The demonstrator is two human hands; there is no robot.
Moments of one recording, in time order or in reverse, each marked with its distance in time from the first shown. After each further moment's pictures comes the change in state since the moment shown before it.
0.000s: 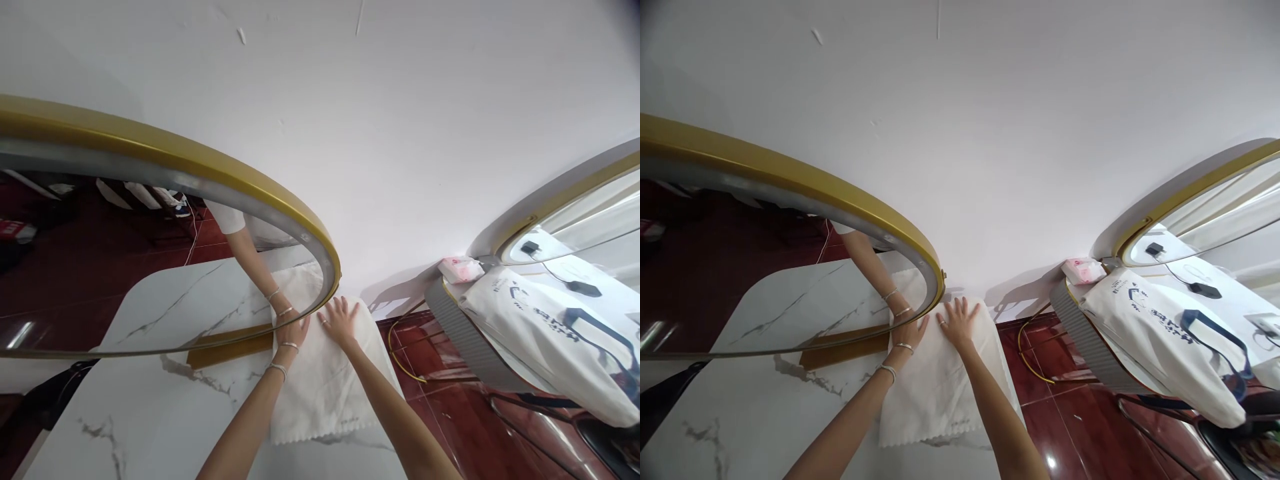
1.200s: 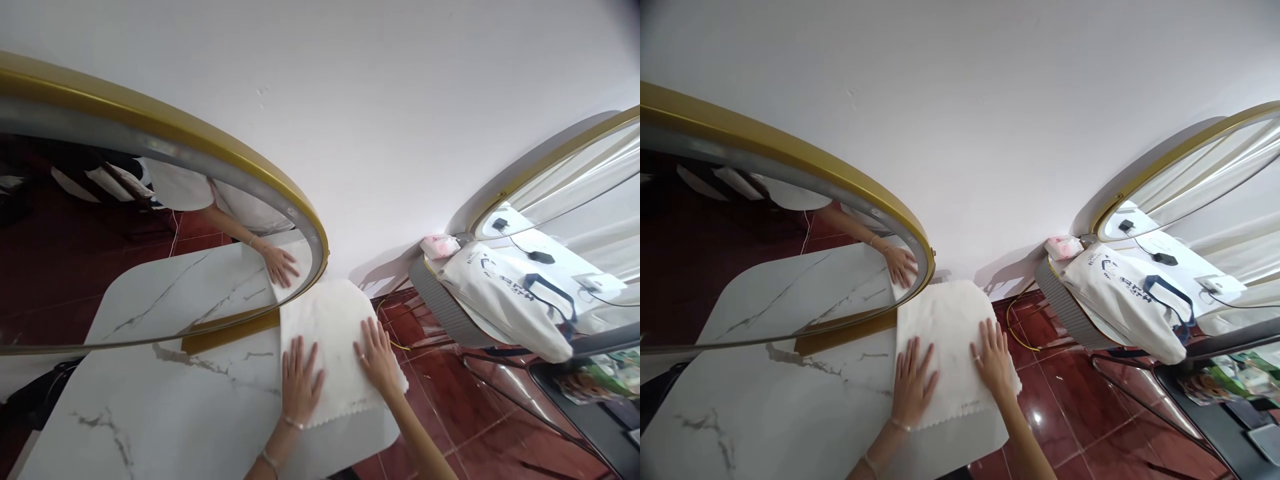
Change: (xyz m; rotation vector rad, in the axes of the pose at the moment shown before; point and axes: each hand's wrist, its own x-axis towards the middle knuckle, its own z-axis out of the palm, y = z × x) left_hand -0.180 0.021 0.004 -0.105 0.074 0.266; right_hand -0.168 0.083 0.002 -0.057 0.265 0.040
